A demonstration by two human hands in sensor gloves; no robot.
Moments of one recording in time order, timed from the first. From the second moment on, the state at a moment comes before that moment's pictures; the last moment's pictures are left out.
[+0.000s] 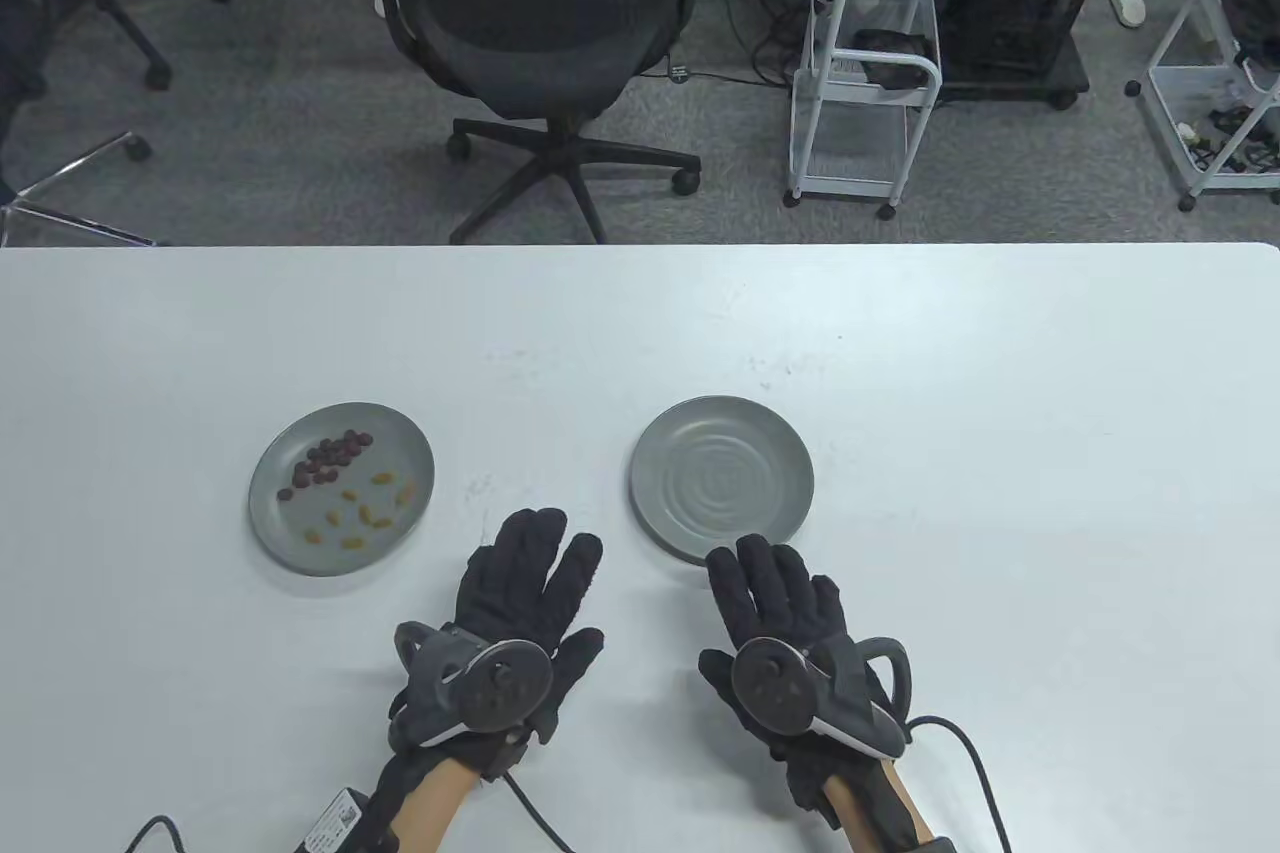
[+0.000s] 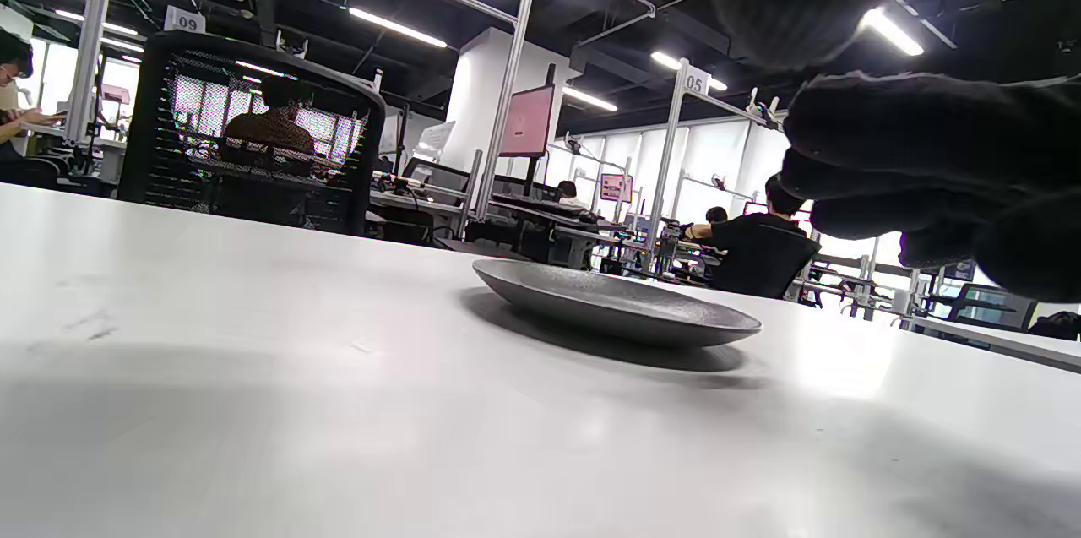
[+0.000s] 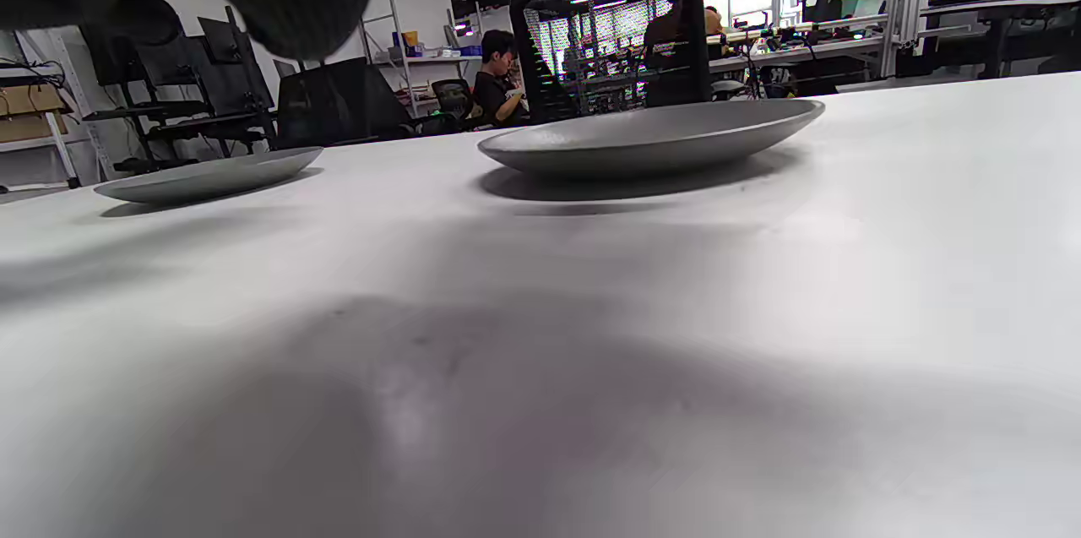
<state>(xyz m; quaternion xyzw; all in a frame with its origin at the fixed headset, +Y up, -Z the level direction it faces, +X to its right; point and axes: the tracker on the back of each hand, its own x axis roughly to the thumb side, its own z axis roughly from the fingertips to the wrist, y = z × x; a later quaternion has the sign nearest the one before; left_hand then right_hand) -0.158 -0.712 -0.201 0.09 -0.23 0.13 0.96 0.096 -0.732 -0.187 0.16 0.01 0.98 0.10</state>
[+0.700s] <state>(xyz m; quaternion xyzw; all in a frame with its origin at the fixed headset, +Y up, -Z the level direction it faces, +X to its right) -0.178 -0.692 -0.216 0.05 -0.21 0.10 0.97 0.087 -0.732 -0.182 0.18 0.02 0.98 0.08</state>
